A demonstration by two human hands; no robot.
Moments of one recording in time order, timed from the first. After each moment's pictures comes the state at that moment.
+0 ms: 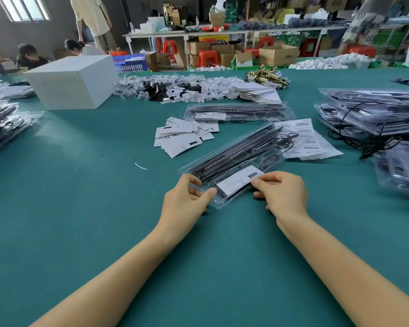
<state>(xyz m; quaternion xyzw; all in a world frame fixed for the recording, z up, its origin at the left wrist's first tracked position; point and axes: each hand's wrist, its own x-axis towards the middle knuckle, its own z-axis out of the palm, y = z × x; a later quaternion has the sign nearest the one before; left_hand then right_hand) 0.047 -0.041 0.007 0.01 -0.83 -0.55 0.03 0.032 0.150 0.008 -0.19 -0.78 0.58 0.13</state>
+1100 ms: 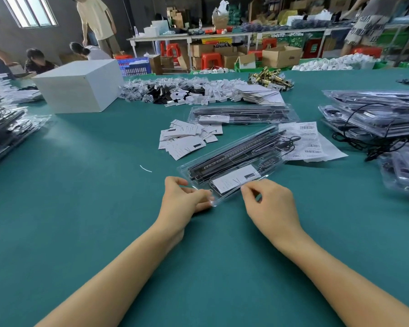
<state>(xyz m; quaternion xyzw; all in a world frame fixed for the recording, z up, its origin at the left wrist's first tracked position) 0.040 -0.045 0.014 0.12 -0.68 -0.72 -0.02 0.053 0.130 0.006 0.02 -0.92 0.35 0.20</state>
